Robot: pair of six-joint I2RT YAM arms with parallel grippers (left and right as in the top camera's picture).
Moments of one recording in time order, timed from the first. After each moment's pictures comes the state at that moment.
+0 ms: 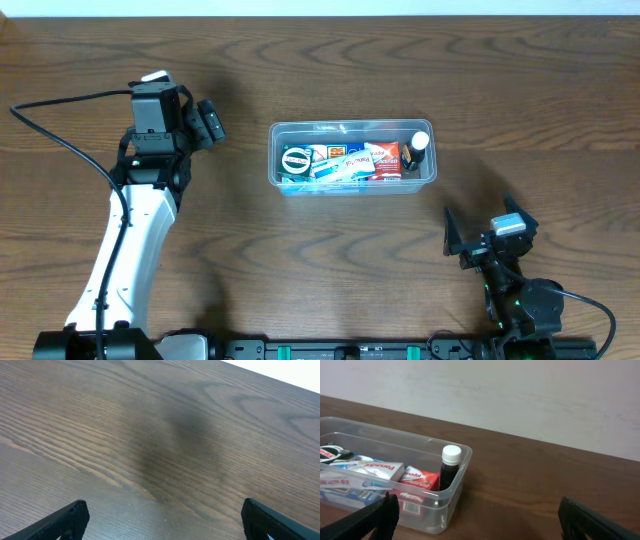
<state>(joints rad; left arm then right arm) 0.02 1.40 1.01 -0.37 -0.14 -0.30 0.09 0.01 0.01 -0.06 -0.12 -0.09</state>
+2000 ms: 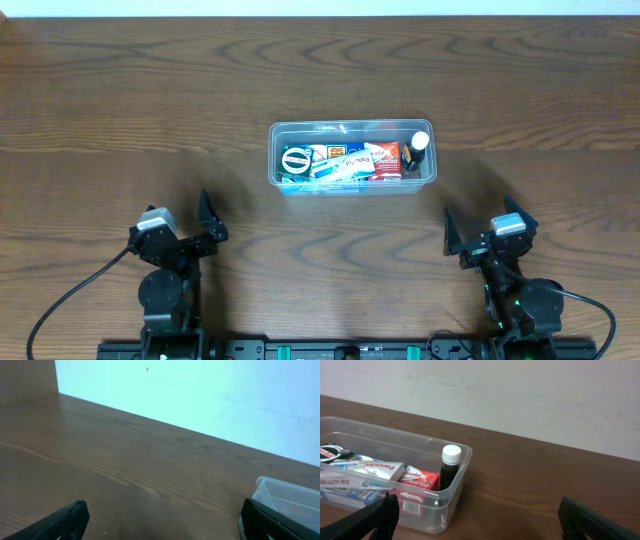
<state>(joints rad) 0.02 0.14 0.04 -0.02 -0.14 -0.25 0.09 0.02 0.01 -0.06 -0.12 -0.09</state>
